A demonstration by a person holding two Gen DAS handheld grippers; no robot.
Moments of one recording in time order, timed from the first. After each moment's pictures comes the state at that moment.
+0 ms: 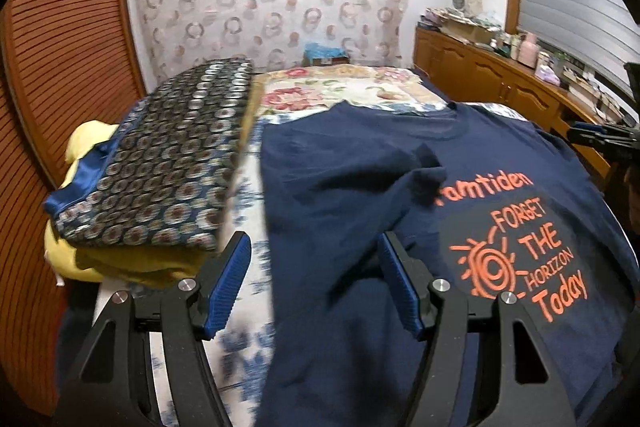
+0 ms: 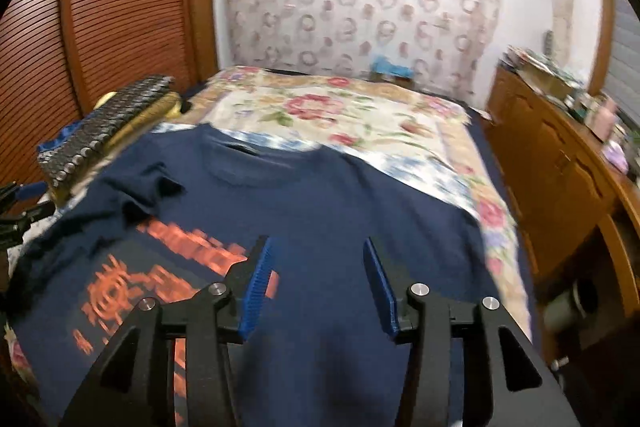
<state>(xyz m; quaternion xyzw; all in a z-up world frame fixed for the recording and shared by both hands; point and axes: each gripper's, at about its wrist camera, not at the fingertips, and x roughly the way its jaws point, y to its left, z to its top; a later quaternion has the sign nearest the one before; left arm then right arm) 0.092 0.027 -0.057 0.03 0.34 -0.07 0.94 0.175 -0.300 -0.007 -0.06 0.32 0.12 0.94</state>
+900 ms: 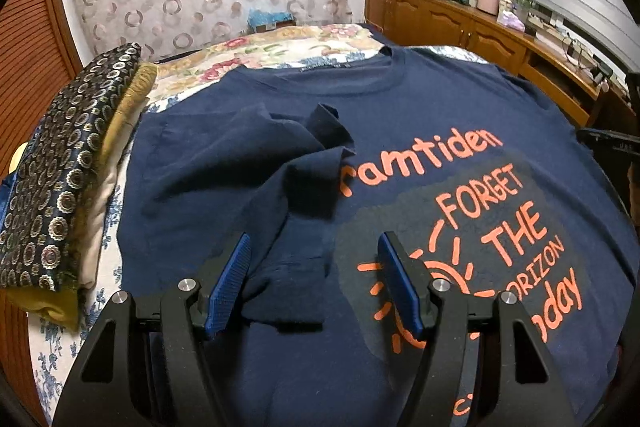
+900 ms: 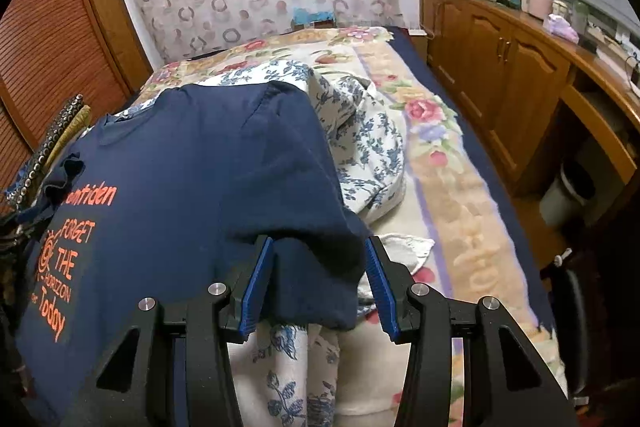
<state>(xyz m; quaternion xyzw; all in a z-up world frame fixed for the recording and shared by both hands) 0.125 -0.058 -0.086 0.08 0.40 -0.14 0.90 0.162 -0.419 -0.043 0.07 0.40 0.05 0.91</state>
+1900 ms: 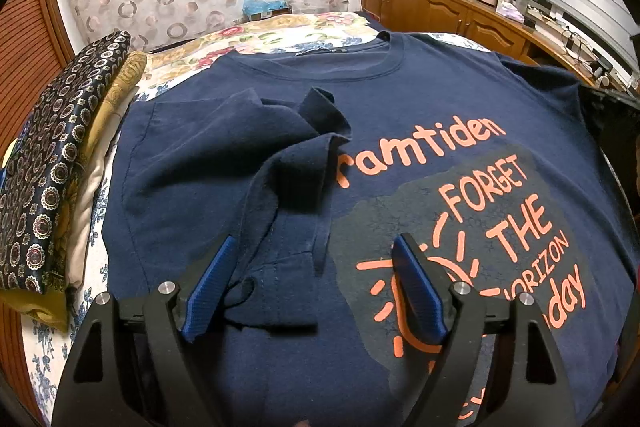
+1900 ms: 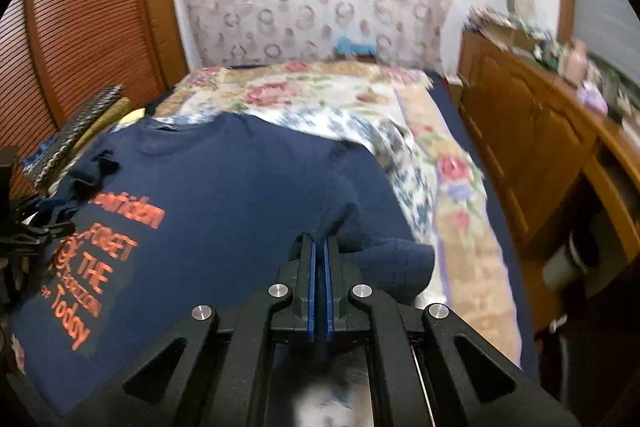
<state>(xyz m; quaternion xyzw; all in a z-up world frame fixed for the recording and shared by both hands) 0.133 -0.058 -0.091 0.08 0.42 -0.15 0.89 0.154 -0.368 -0.011 -0.03 0.33 0.11 0.94</state>
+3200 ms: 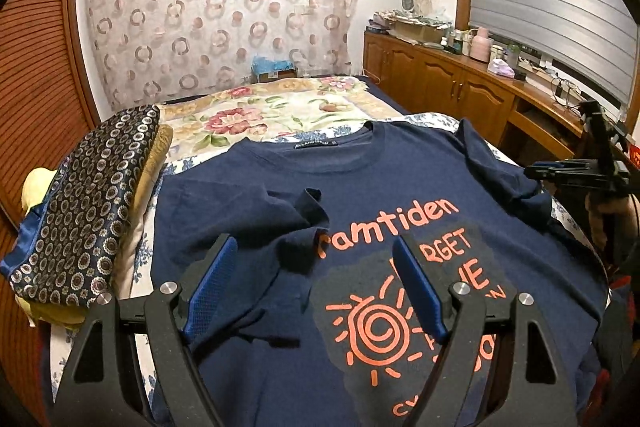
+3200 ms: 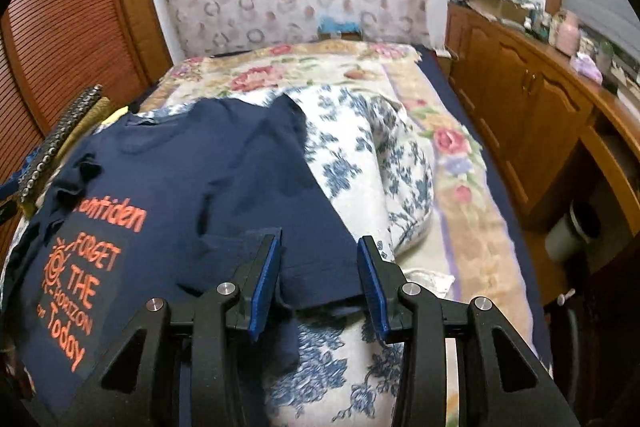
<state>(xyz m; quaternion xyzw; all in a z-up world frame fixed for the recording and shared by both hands) 0.099 -0.051 -0.024 0.05 0.33 -0.15 0.93 0.183 -0.378 -0.051 0.02 0.39 0.07 0.92</state>
